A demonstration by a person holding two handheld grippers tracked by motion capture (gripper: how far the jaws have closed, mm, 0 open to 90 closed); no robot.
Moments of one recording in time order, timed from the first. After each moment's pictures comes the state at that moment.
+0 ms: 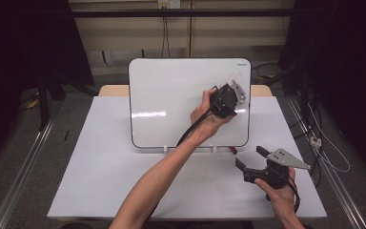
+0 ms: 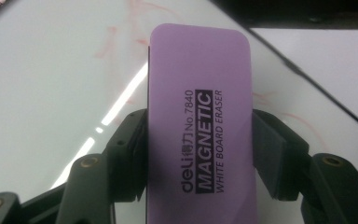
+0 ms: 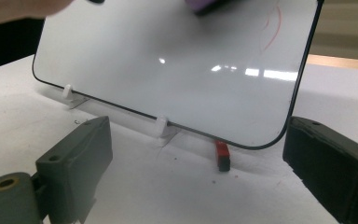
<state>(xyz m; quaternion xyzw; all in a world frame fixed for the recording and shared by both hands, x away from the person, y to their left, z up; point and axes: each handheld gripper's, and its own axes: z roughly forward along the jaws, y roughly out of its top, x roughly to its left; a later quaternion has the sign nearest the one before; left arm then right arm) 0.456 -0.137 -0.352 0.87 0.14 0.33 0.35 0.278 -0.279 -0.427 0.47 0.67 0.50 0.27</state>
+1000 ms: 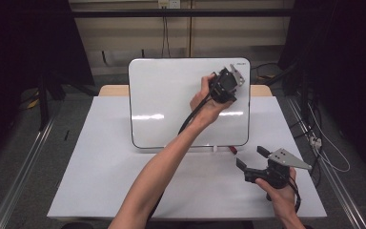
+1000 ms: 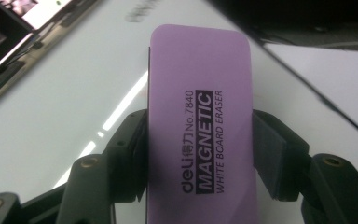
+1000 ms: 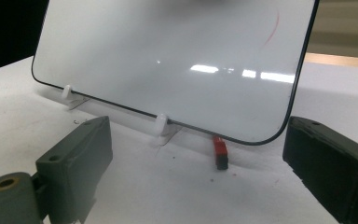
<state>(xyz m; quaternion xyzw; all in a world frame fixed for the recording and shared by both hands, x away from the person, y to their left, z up) 0.500 -0.124 -0.311 0.84 0.19 0.34 0.37 0.278 -0.282 -0.429 0.47 0.67 0.50 0.27</state>
